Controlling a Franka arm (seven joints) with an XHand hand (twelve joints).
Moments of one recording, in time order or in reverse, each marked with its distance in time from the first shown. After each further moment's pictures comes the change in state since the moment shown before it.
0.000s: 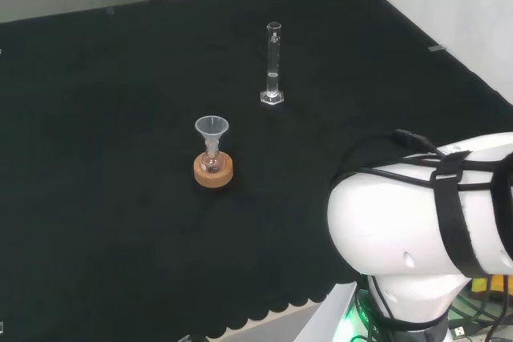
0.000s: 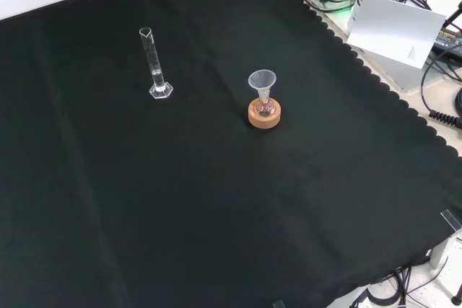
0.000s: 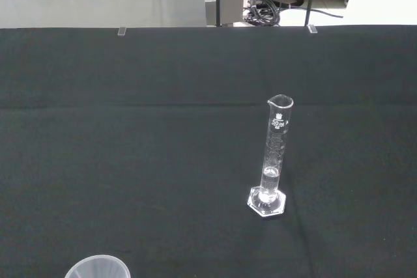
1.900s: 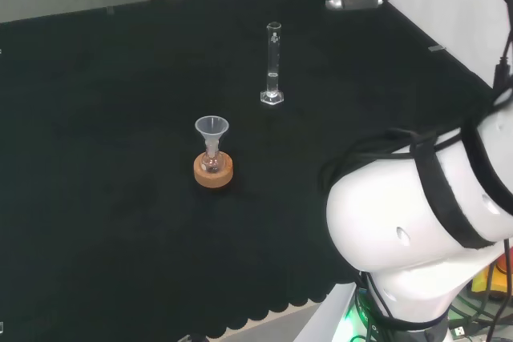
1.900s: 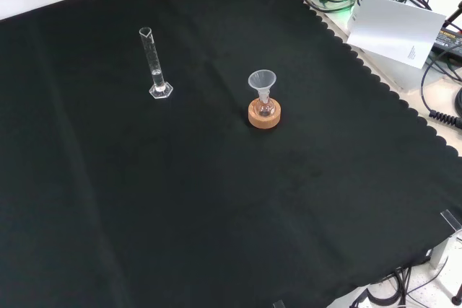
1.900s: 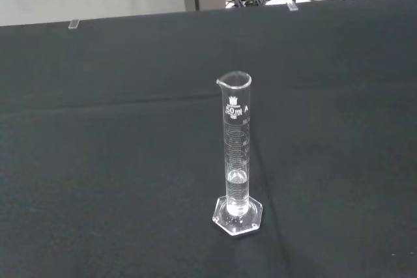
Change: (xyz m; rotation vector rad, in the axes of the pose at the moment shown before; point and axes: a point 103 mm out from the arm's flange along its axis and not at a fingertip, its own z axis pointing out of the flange) arm -0.065 0.105 0.109 0.002 0.064 0.045
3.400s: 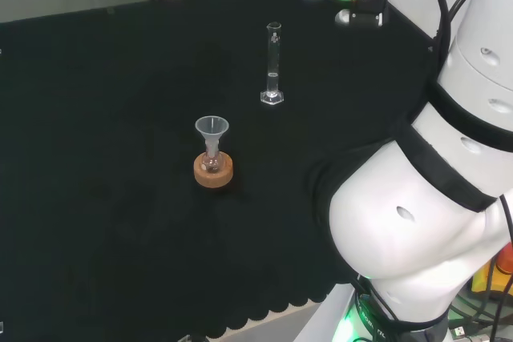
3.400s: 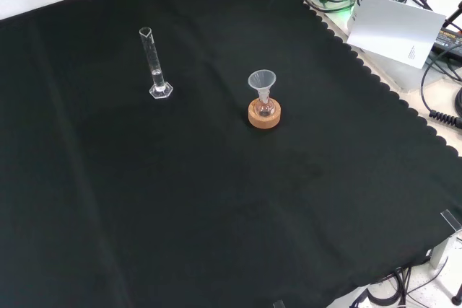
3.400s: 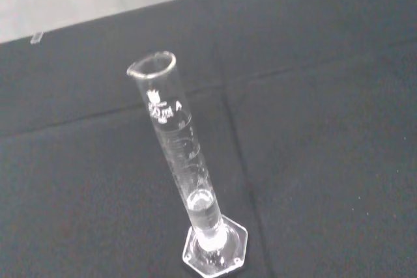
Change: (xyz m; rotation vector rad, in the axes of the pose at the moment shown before) arm -0.065 0.085 0.073 -0.009 0.148 0.044
